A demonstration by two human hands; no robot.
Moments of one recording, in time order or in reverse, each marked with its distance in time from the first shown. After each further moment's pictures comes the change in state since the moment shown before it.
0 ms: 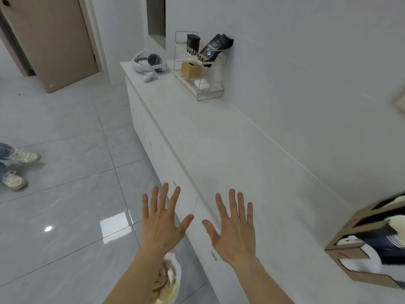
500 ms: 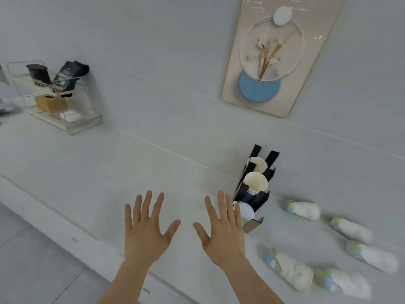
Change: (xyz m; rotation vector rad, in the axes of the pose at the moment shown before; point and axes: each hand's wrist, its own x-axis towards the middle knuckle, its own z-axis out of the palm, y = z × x) left_hand 0.011 0.226 0.011 -0.176 -0.001 0.493; right_hand -0.092 0.184 -0.075 -0.064 0.223 0.460
